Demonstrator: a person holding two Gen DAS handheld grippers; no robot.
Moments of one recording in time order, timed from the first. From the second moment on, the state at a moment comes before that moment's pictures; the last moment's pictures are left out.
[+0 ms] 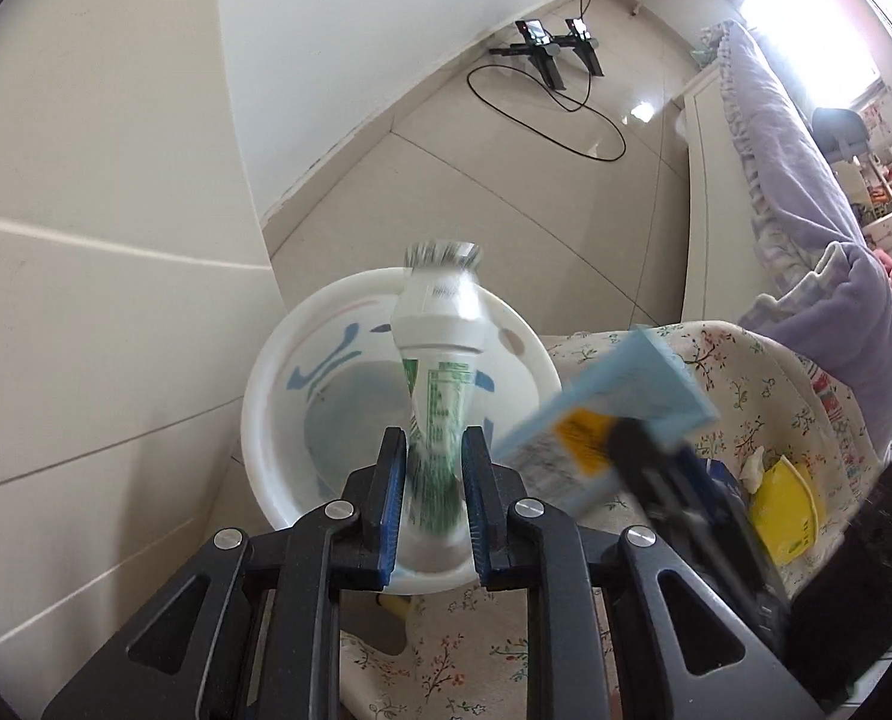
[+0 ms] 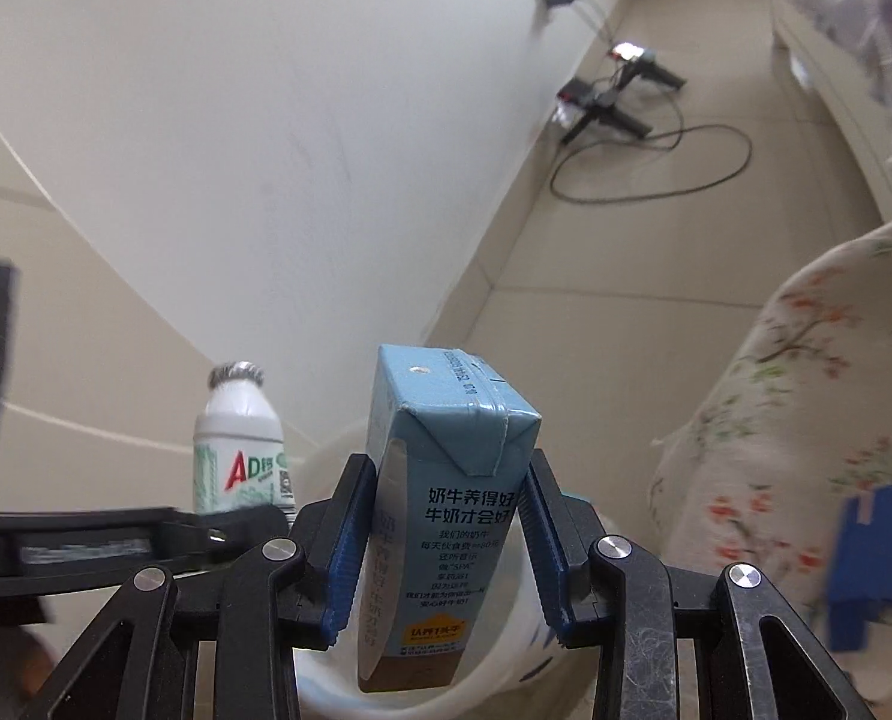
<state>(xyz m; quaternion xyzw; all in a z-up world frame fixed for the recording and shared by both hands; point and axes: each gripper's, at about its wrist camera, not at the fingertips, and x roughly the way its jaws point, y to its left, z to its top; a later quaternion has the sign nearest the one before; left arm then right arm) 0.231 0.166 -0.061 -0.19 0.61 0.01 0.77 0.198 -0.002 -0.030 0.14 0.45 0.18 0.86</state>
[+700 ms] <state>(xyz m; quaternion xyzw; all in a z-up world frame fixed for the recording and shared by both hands) 0.221 0.123 -0.026 -0.14 0.57 -0.03 0.81 0.144 -0.060 -0.001 0.13 0.46 0.16 0.87</state>
